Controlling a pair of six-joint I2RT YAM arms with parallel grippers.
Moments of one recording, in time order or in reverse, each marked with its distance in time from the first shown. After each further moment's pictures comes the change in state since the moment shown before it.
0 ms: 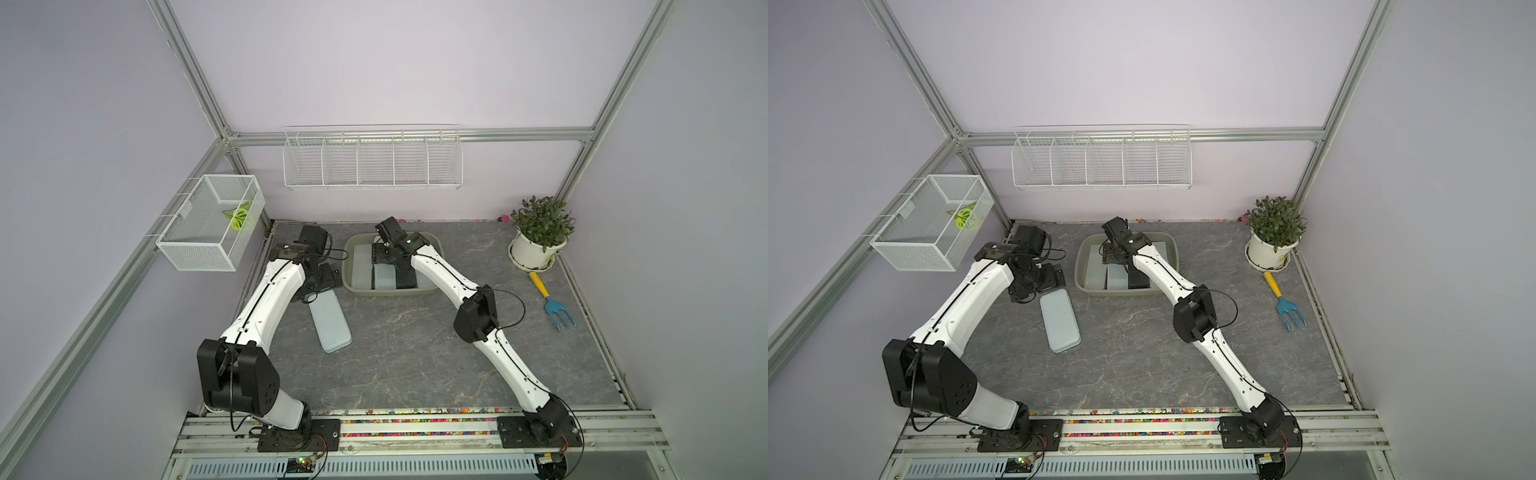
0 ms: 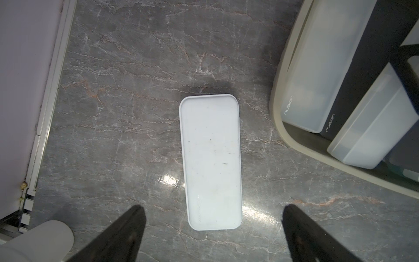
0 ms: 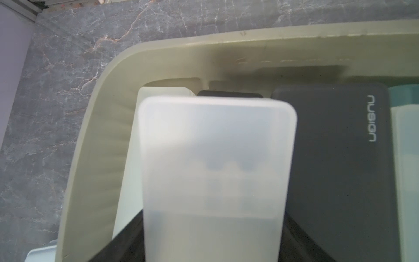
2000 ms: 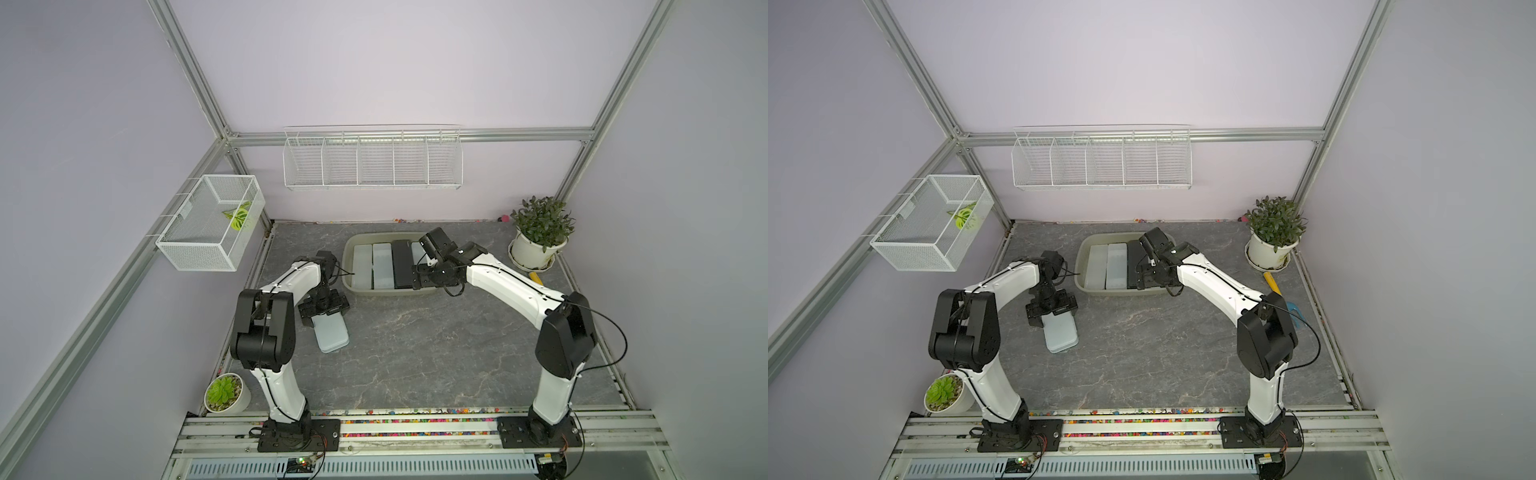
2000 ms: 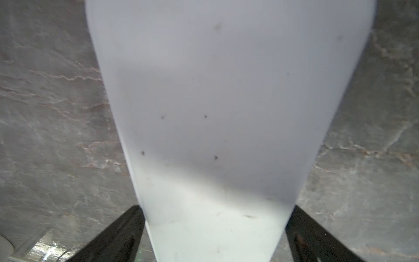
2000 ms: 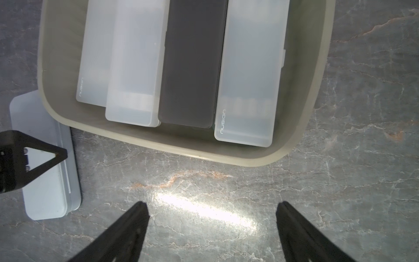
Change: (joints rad) left arm 0.037 0.308 -0.168 0.113 0.140 -0.019; right arm -0.038 -0.880 -1.152 0.068 -0.022 -0.113
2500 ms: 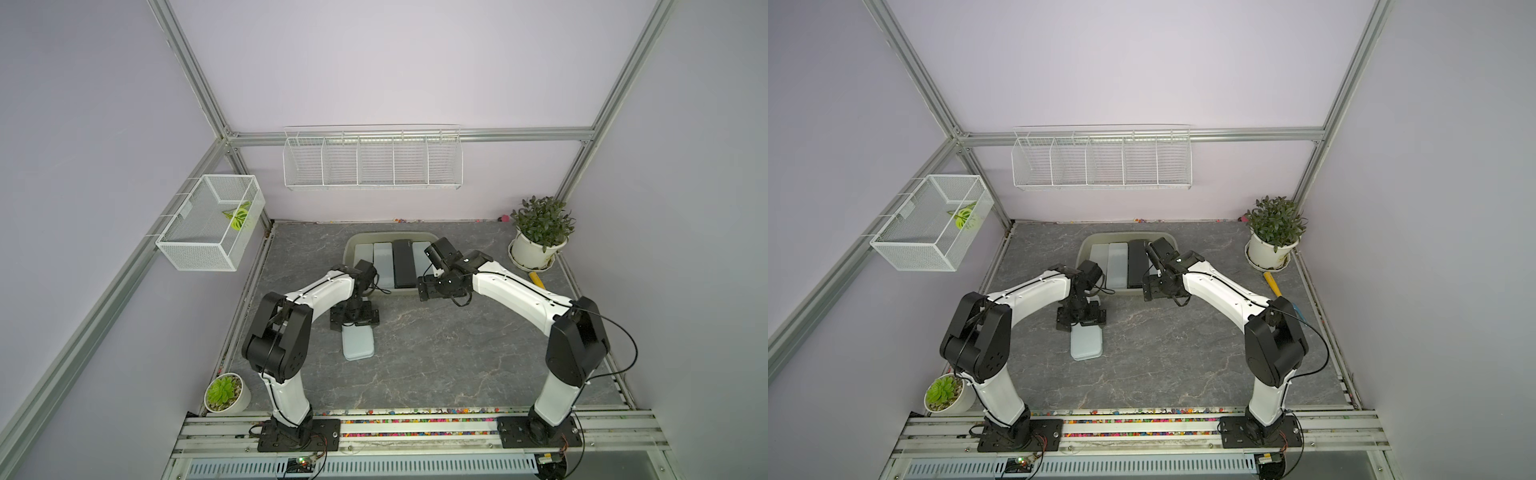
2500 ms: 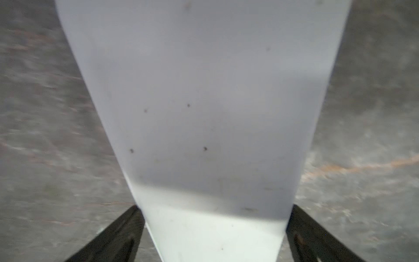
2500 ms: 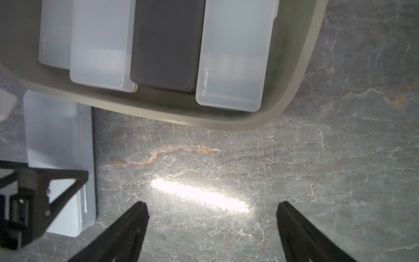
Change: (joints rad) left arm -0.357 -0.034 -0.044 0.040 0.039 -0.042; right arm -0.002 -0.087 -0.156 -0.001 -0.014 0.000
